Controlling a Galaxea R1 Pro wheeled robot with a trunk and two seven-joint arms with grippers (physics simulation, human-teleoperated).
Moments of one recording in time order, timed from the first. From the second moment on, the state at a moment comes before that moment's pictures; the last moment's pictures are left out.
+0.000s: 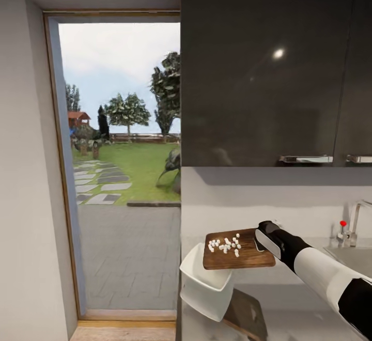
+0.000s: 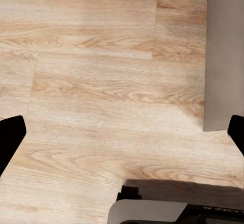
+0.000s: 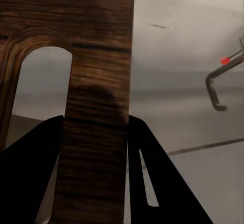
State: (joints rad) left arm -0.25 0.01 -0.03 0.07 0.08 -0.25 0.09; right arm -0.94 -0.22 0.88 -0.46 -0.86 0.70 -0.48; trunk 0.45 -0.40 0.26
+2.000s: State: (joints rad) left arm -0.25 0.01 -0.03 0.07 0.08 -0.25 0.09; right arm -0.94 -0.22 0.88 -0.46 -0.85 0.70 -0.57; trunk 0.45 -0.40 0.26
